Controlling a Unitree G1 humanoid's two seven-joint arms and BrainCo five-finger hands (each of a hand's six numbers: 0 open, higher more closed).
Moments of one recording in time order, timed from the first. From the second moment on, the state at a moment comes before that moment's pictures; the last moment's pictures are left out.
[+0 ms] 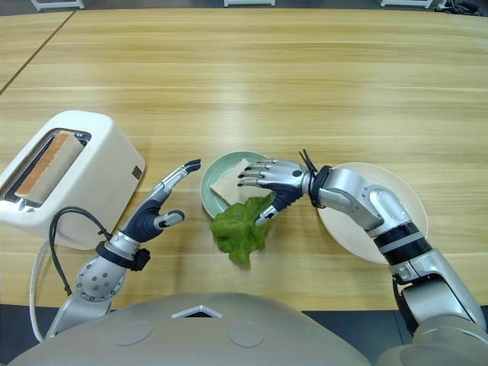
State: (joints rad) left arm 0.51 0.36 -0.17 -0.51 0.33 -0.27 -0.18; right arm -0.24 -0.74 0.39 0.02 -0.71 -0.68 0.45
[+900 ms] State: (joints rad) left arm 0.51 0.35 -0.17 -0.51 0.32 -0.27 -0.20; right arm -0.24 -0.73 0.38 -0.03 -0.71 -0.72 0.42
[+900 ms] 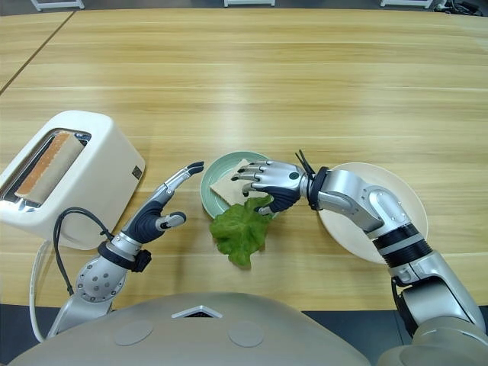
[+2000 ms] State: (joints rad) left arm 0.50 0.35 -0.16 -0.49 0.32 -0.29 -0.22; right arm -0.26 -0.69 0.44 0.05 -0.74 -0.75 0.37
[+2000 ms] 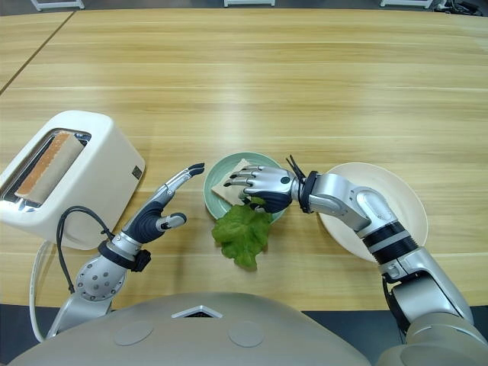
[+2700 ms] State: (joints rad) left arm 0.49 0.35 -0.15 -0.48 0.32 -0.29 -0.22; right arm -0.28 -0.68 0.38 0.00 -0.63 -0.68 0.41
